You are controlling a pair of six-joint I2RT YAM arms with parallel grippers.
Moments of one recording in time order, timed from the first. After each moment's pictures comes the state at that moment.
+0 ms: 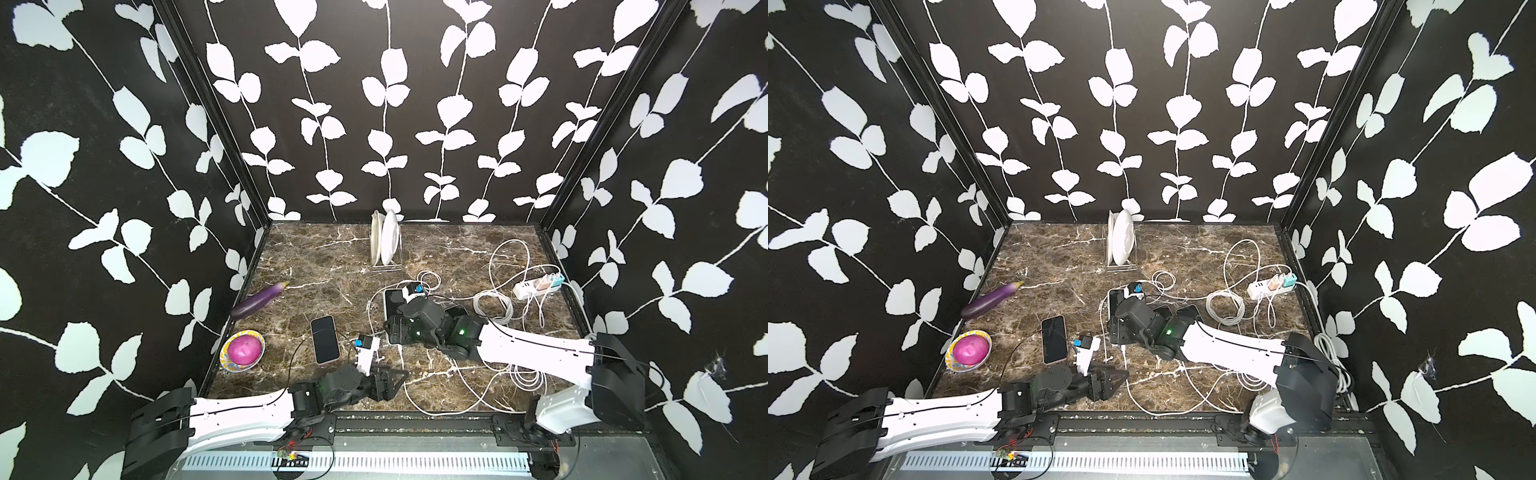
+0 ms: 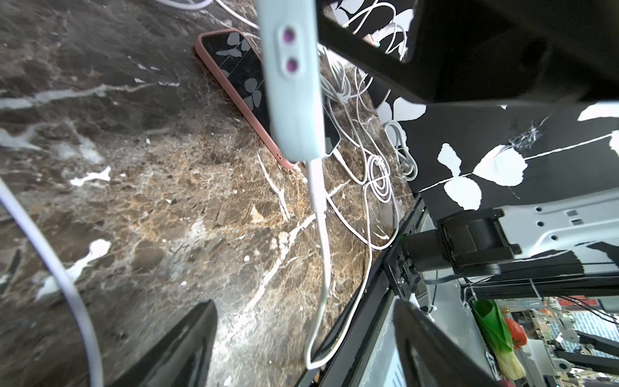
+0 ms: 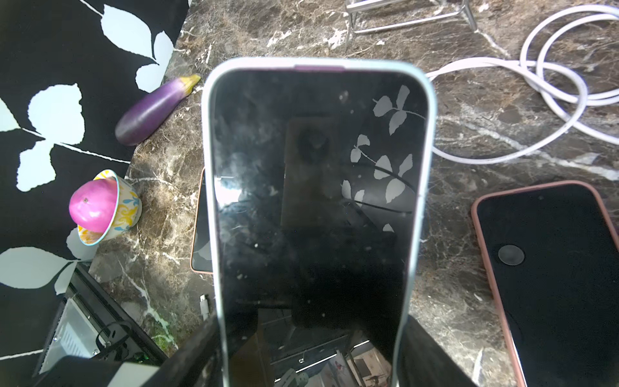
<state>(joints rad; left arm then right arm) -1.26 0.81 0.08 0.33 -0.12 -0.94 1.09 1.47 1.01 -0.28 0.14 0.79</state>
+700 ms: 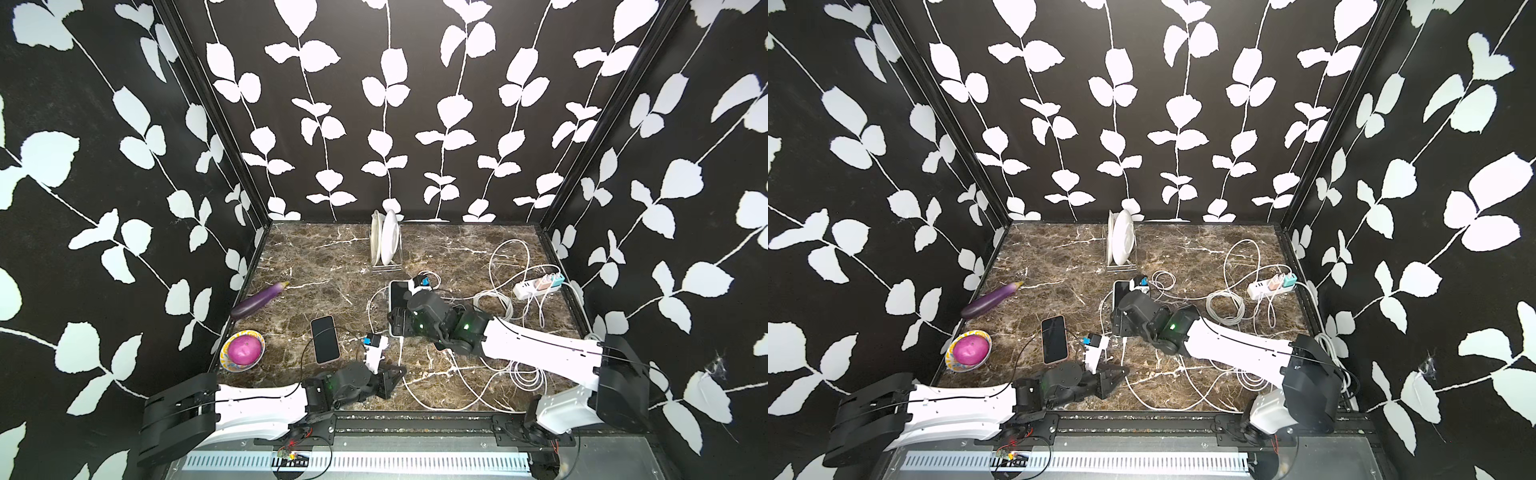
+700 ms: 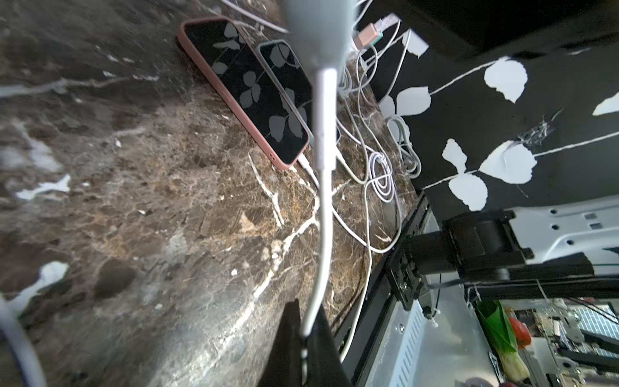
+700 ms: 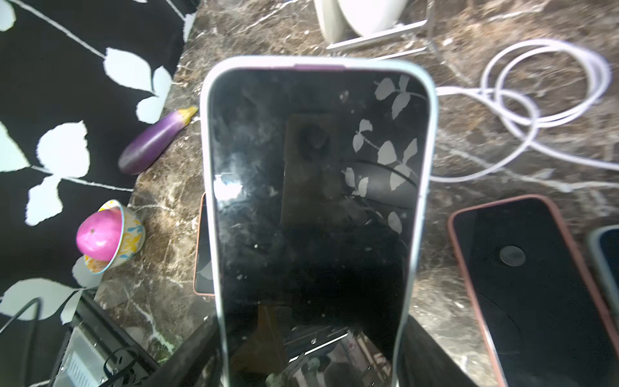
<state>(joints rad) -1.25 0.96 0.13 0.44 -0.10 -0.94 1.03 1.45 1.07 -0.35 0.17 0.80</state>
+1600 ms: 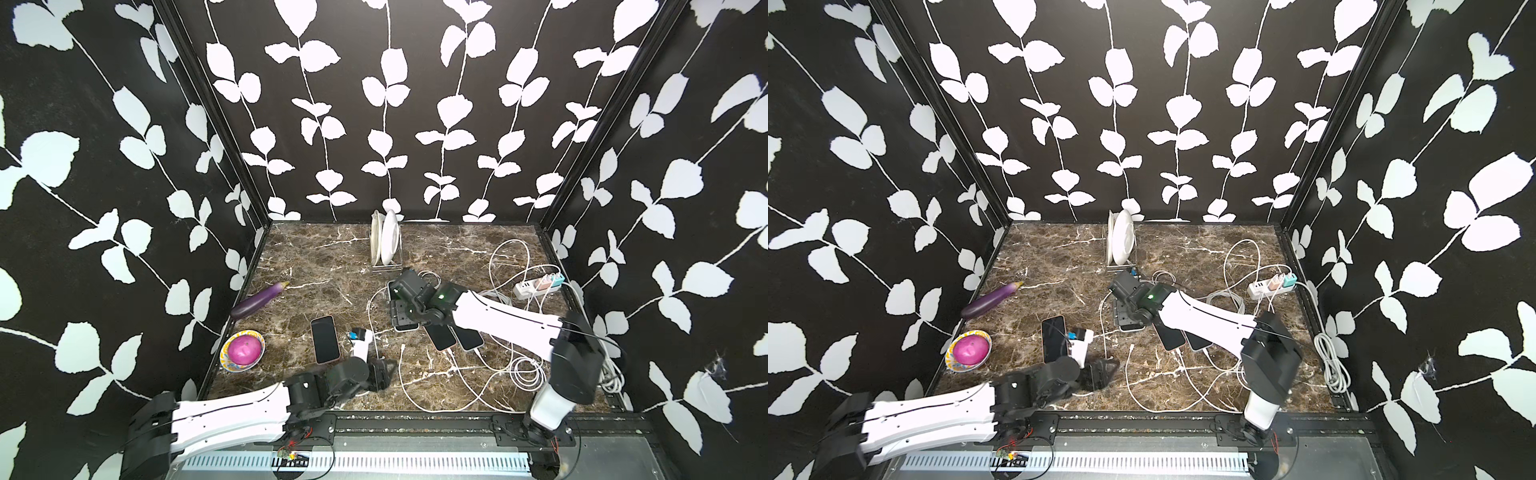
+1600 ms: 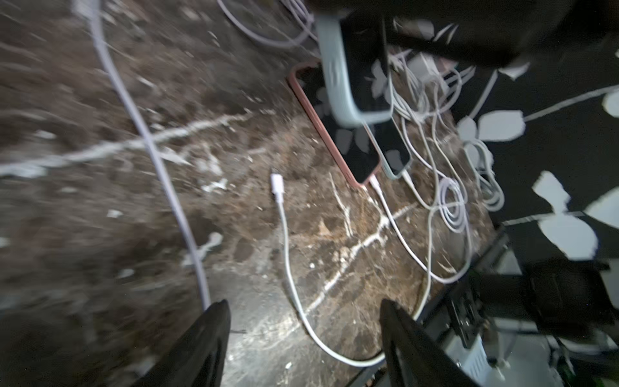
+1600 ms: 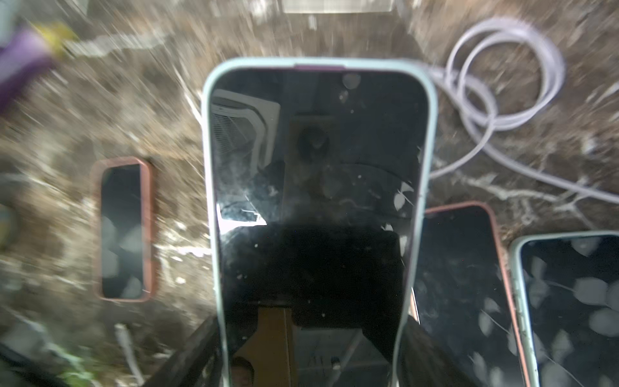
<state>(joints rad) -1.21 0.70 0.36 -0.32 -0.35 -1.00 0.96 1.76 1.38 -0.70 0.11 0.65</state>
